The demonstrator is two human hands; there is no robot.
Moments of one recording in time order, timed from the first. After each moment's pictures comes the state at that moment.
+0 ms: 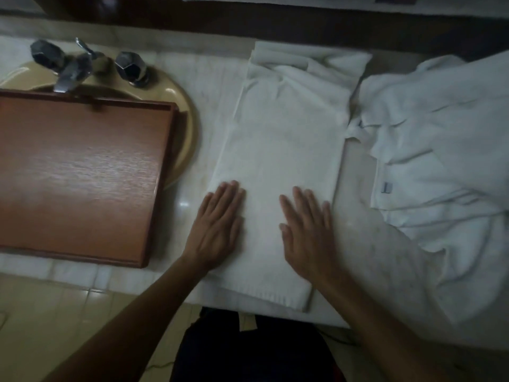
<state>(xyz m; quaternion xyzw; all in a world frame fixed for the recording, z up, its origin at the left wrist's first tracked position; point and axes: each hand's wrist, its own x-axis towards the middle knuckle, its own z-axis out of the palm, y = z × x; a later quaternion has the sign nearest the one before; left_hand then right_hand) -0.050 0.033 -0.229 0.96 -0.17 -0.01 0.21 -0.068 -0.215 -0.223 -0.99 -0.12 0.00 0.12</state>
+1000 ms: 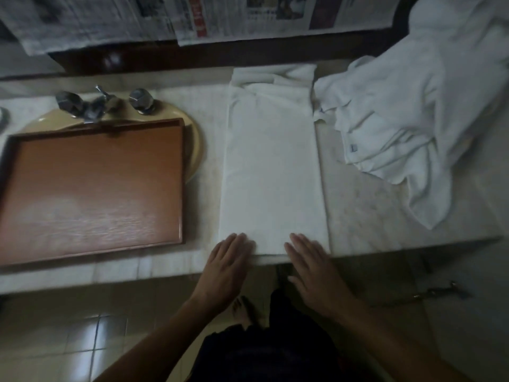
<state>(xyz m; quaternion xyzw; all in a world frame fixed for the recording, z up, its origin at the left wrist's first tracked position) -0.192 0.101 -0.223 0.92 -0.32 -0.09 0.19 -0.257 -0.177 -0.227 -0.98 -0.17 0.01 0.14</state>
